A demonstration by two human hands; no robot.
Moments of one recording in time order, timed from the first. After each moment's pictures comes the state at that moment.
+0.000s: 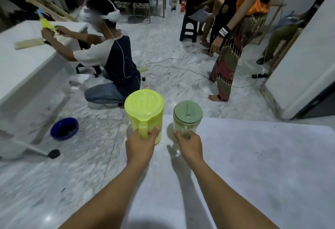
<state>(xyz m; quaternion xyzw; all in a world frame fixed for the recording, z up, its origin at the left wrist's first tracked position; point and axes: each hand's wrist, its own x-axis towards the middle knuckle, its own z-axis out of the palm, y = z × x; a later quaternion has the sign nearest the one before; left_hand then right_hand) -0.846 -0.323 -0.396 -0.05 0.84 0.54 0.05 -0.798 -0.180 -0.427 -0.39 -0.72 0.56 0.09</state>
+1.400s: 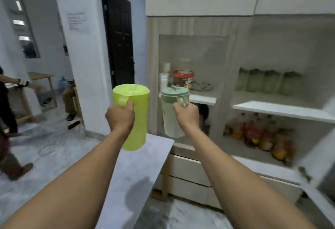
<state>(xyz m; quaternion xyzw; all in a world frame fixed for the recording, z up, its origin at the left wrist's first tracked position) -0.578 -0.216 -0.096 0.46 0.63 0.61 0.16 -0.392 -0.236 -0.094 -0.61 -0.47 0.25 0.59</state>
